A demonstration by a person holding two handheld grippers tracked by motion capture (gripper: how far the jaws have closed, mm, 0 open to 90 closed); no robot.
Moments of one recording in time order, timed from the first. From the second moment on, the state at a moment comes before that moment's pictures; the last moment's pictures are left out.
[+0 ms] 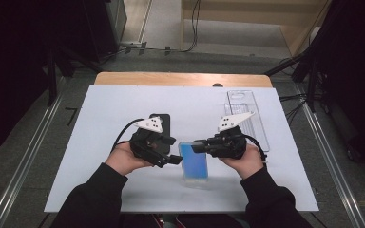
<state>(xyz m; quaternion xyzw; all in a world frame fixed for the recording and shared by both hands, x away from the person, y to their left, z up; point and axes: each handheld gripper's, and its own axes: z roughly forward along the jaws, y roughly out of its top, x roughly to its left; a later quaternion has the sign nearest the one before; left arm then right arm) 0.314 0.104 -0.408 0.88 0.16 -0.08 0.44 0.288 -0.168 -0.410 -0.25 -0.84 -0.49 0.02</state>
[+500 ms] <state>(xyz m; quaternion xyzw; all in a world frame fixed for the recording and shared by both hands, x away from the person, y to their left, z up) 0.321 0.105 -0.406 0.87 0.14 -0.14 0.45 0.286 -0.163 -0.408 -0.21 -0.83 -0.51 0.05</state>
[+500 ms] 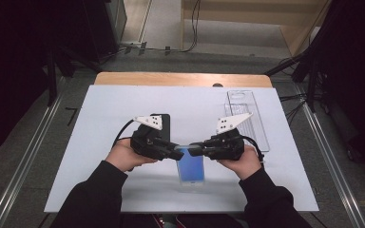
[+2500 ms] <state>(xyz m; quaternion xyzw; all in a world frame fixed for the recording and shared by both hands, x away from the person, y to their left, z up) 0.312 0.104 -0.369 0.82 0.38 0.00 0.43 0.265 -0.131 -0.418 -0.38 -0.77 -0.49 -0.12</state>
